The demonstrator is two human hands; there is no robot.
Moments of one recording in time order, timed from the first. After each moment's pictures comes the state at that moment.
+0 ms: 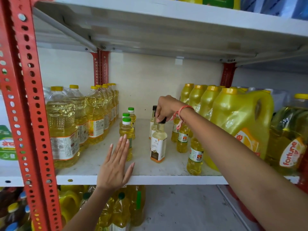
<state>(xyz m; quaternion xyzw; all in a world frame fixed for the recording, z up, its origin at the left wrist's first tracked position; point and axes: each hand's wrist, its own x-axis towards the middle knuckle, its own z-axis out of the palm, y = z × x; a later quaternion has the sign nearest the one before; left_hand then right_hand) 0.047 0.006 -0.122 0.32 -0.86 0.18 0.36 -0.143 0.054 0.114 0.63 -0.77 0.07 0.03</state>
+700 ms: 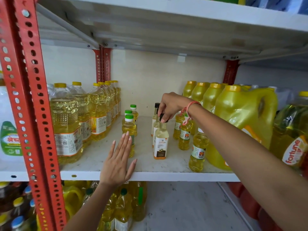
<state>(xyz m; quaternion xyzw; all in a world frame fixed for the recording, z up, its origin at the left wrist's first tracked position) 0.048 0.004 -0.125 0.33 -0.86 0.18 0.35 -0.145 0.068 0.119 0.66 -0.75 0.05 -0.01</state>
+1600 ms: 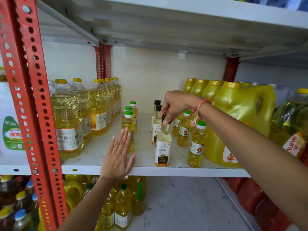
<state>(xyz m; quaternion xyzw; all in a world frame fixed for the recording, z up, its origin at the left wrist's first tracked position) 0.047 0.006 -0.124 0.33 -0.86 0.16 0.35 -0.147 0.096 0.118 0.69 -0.72 0.04 -0.01</state>
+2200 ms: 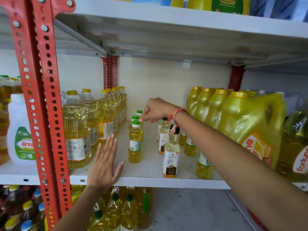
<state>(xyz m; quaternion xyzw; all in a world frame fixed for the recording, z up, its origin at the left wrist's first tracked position) 0.100 -0.021 -0.120 0.36 -0.85 0.16 0.36 -0.086 0.053 0.114 0.70 -0.70 0.12 -0.02</state>
